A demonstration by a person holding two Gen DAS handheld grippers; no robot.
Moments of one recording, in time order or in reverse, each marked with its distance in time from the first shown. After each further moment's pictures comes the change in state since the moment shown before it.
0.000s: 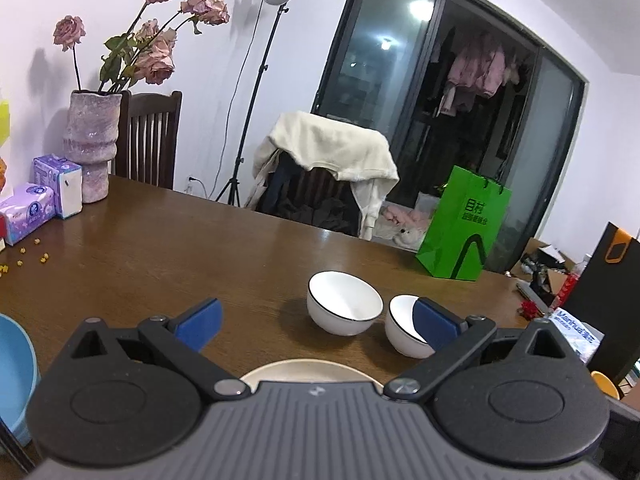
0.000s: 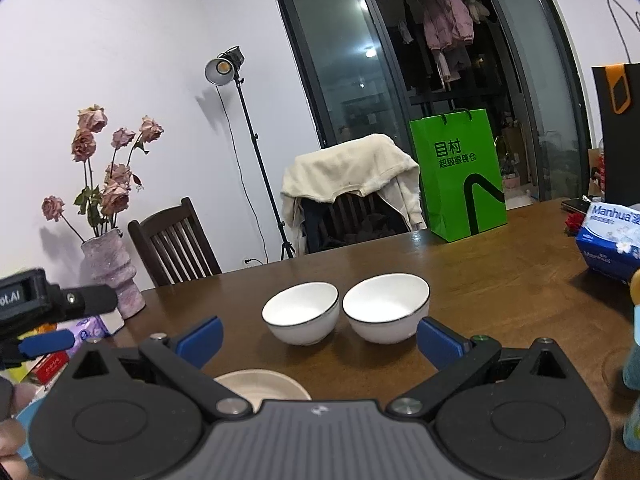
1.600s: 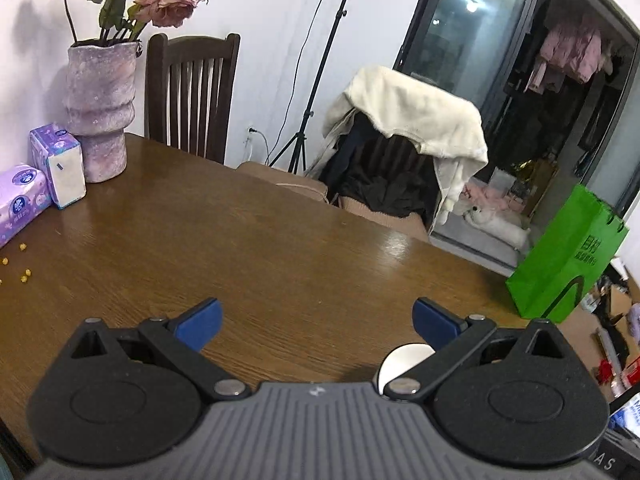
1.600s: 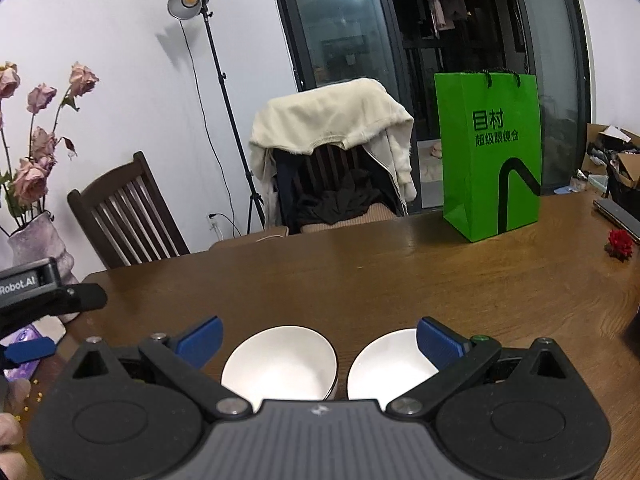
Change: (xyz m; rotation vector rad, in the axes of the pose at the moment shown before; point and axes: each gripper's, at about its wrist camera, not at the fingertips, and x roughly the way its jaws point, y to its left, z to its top) left arm 0.187 0.044 0.093 -0.126 0.184 0.195; right arm 0.191 0.021 0.086 -0.019 0.208 -0.106
